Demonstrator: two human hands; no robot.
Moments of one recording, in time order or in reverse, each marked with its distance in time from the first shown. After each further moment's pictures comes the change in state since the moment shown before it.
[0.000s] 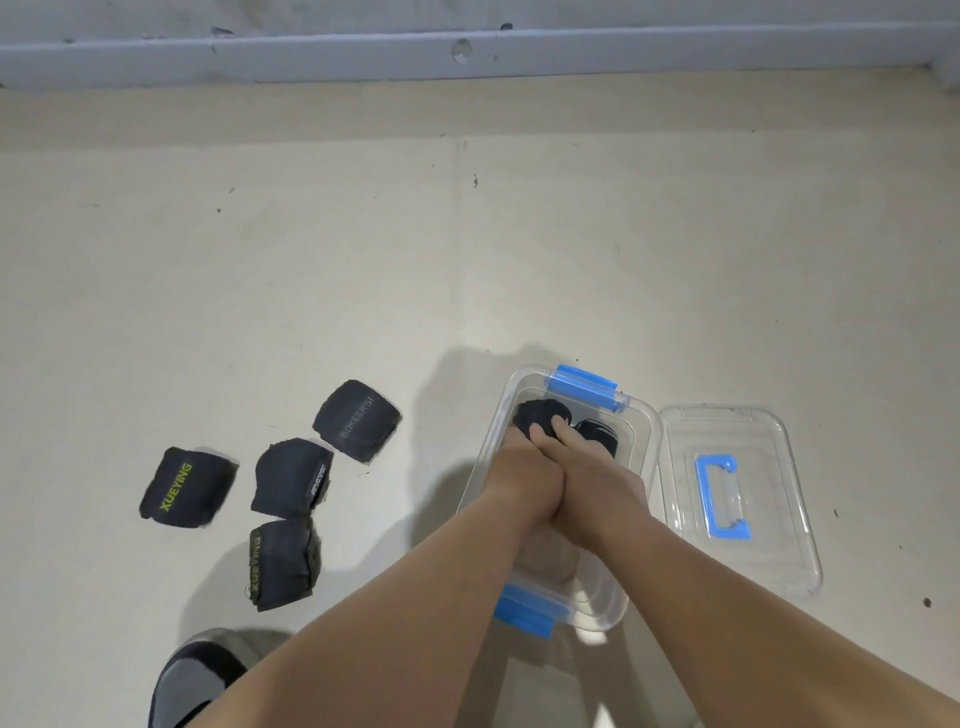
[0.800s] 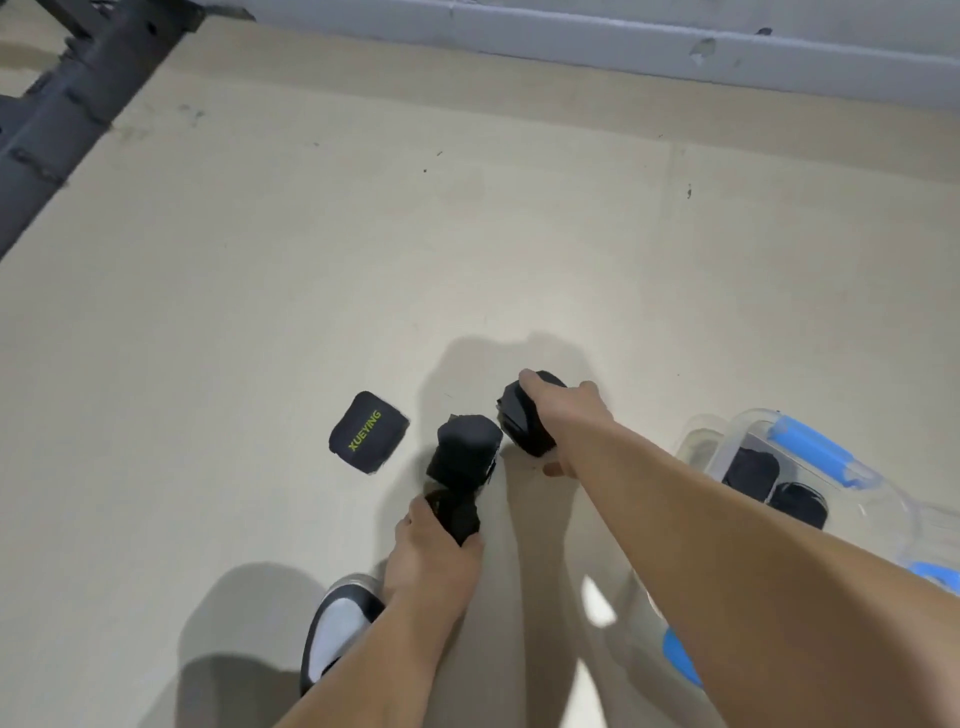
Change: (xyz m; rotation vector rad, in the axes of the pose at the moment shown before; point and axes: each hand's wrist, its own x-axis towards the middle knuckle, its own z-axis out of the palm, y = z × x) left_hand -0.048 -0.198 -0.188 0.163 0.388 -0.360; right_hand 0.106 -0.241 0.010 0.944 -0.146 0.553
